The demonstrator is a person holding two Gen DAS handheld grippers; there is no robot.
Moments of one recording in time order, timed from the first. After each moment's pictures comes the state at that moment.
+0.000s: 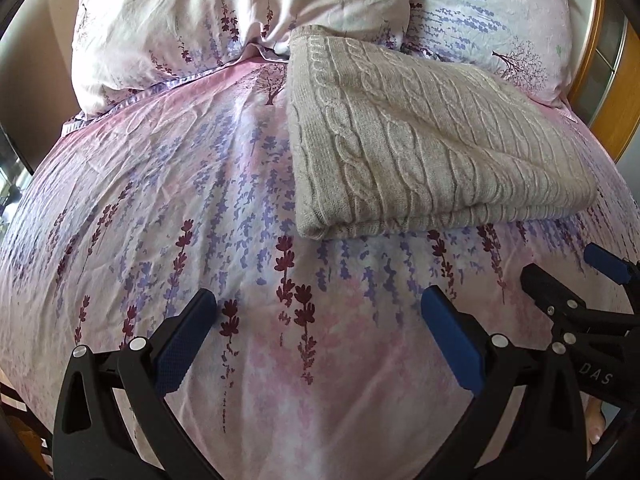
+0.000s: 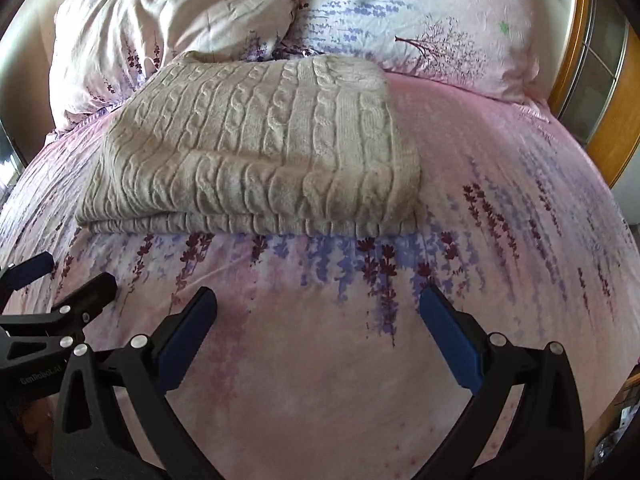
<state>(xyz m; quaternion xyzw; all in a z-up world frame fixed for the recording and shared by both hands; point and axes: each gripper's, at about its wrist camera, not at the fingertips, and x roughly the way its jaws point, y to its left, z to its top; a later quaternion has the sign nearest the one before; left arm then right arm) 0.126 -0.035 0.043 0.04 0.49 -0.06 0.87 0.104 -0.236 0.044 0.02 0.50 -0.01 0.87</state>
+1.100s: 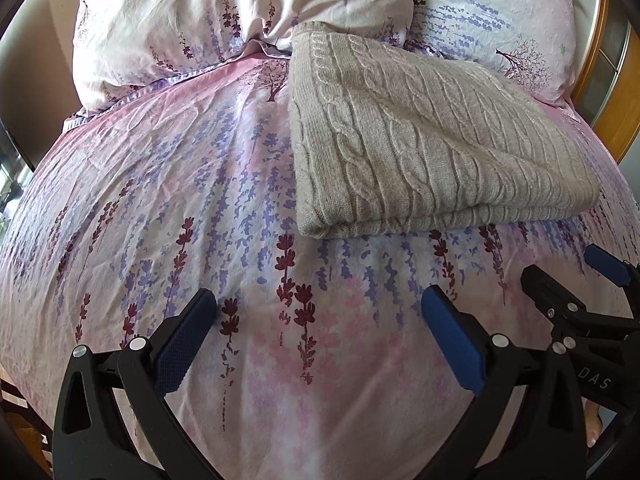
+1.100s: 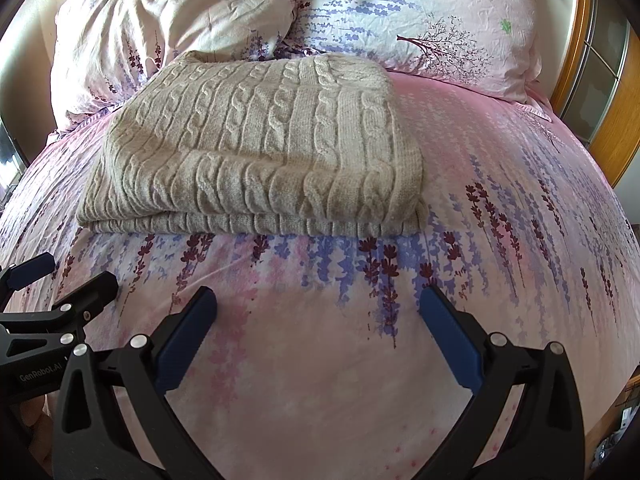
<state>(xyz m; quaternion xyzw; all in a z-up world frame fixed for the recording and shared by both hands) 0.130 -0.034 0.043 0.04 0.50 -0.06 0.86 0.106 -0.236 0.044 0.02 0.50 -0.01 0.87</state>
